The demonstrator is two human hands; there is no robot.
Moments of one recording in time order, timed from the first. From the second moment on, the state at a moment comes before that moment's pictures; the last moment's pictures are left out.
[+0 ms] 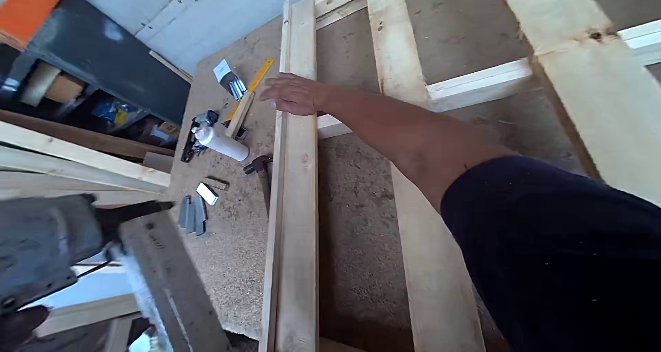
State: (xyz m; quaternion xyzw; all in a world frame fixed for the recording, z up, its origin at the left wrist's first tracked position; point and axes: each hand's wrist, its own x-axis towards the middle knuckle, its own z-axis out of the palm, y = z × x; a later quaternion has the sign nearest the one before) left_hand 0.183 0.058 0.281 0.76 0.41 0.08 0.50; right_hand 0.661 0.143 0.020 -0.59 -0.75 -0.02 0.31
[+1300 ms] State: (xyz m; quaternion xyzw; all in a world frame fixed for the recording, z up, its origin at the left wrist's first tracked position) left_hand 0.423 0.207 0.231 0.82 0.40 -0.14 0.39; right_hand 0.664 0.146 0.004 -0.62 -0.64 0.07 0.46
